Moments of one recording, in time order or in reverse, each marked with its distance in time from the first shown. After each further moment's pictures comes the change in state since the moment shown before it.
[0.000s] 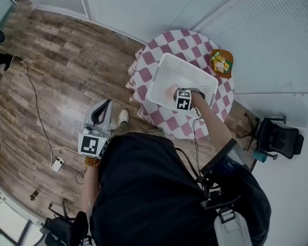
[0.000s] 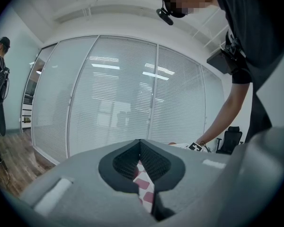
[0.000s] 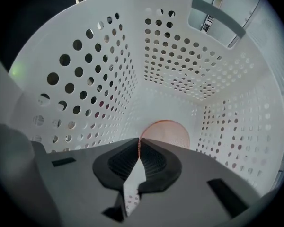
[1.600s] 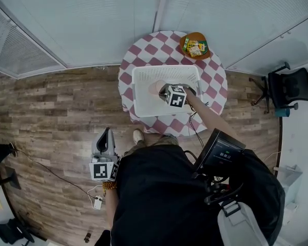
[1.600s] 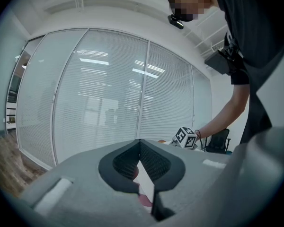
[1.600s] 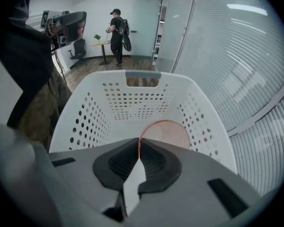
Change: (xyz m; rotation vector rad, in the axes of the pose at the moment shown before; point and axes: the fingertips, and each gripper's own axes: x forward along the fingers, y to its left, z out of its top) left arm 0.032 -0.039 0.009 0.032 0.010 -0.152; right arm -0.085 -0.043 0.017 0.414 -0.381 -0.214
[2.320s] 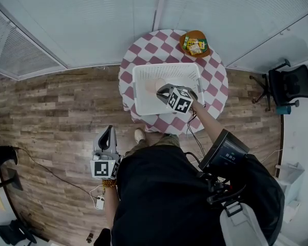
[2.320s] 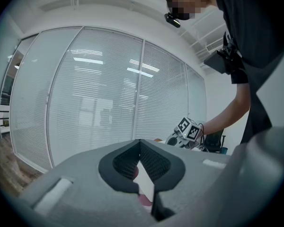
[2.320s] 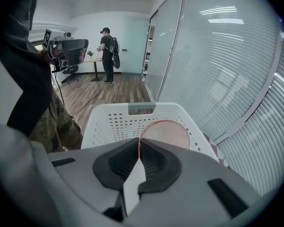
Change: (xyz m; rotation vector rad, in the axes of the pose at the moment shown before) left arm 0.001 -0.007 -0.002 0.043 0.011 -0.062; right arm -0.048 0.011 0.045 0.093 -0.207 -0.110
